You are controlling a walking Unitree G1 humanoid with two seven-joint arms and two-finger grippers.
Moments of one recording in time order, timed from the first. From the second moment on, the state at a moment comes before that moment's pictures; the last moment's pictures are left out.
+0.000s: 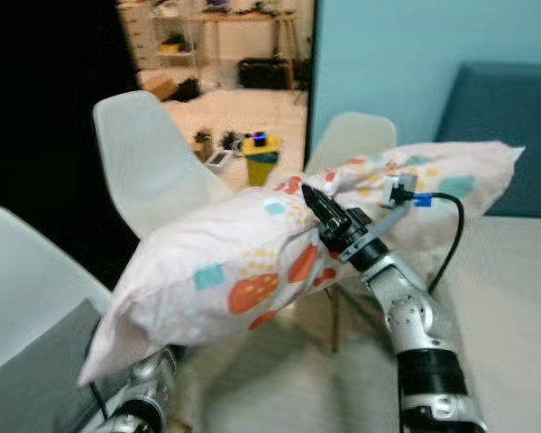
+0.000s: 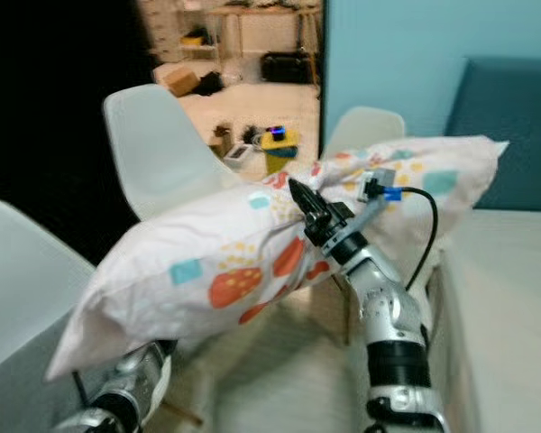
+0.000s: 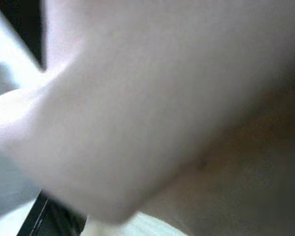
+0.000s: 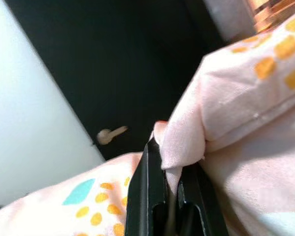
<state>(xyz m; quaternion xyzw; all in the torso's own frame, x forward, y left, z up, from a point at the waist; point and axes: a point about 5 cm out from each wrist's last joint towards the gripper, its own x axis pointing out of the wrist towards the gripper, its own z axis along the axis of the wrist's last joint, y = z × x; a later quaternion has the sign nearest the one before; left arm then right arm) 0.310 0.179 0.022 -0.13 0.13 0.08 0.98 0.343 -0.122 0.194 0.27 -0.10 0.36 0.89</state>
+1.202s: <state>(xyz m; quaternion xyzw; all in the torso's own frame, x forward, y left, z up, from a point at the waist) 0.309 0.180 0.028 -0.15 0.09 0.07 0.98 0.372 -0.177 0.158 0.22 -0.01 0.08 0.97</state>
